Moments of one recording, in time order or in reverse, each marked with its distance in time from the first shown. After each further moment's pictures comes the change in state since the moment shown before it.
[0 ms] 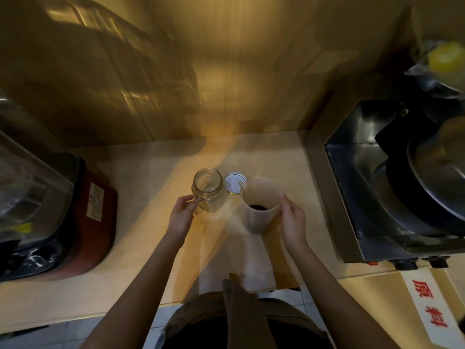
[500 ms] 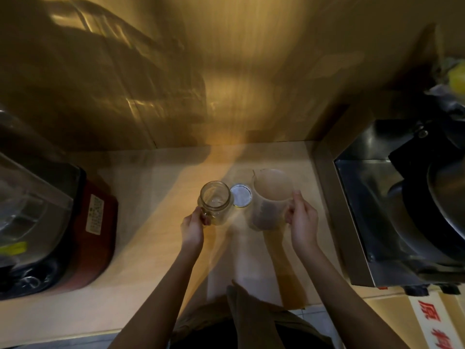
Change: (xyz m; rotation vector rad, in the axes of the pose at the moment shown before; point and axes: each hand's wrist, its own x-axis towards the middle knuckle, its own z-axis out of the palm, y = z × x) left_hand 0.018 -0.006 0.026 -0.157 0.146 0.054; right_hand 0.033 -0.020 0.012 0.042 0.028 -0.054
